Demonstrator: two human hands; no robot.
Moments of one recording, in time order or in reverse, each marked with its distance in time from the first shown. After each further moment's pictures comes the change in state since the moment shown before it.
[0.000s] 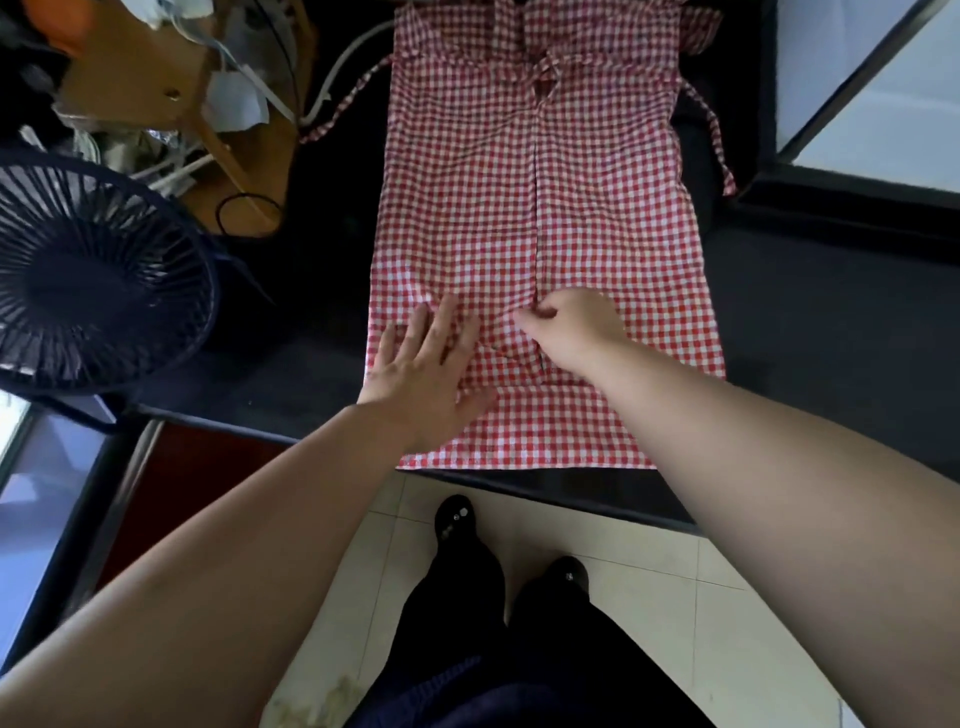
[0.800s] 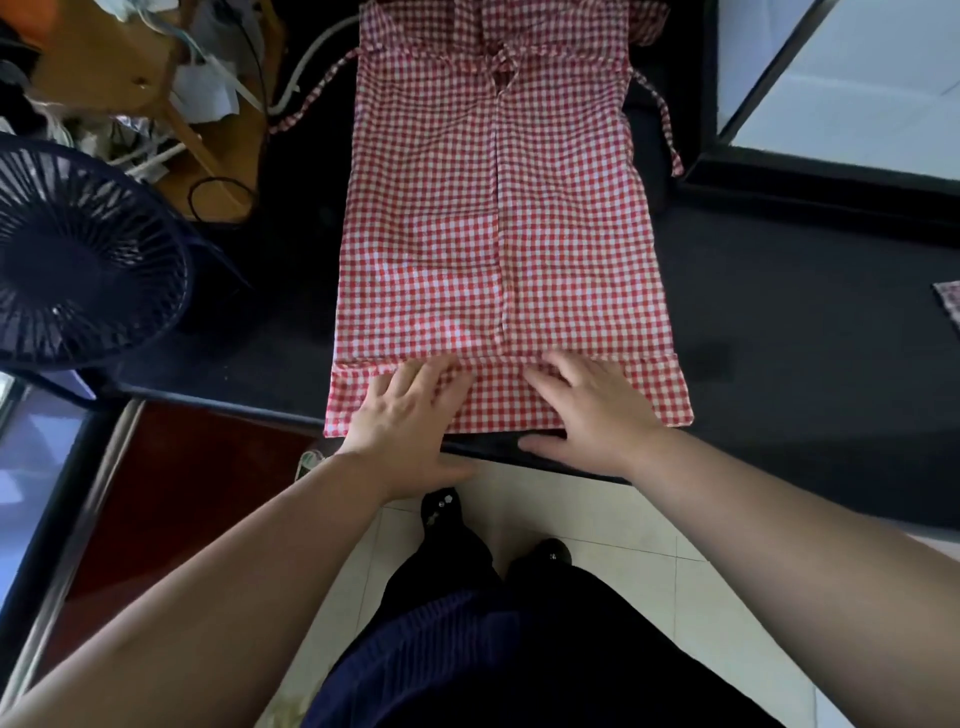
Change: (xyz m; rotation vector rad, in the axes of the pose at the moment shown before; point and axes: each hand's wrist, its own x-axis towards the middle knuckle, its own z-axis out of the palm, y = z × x) left_hand -0.053 0.033 0.019 0.008 0.055 0.134; right_hand -0.094 0.079 0.004 -0.532 -0.146 -0.468
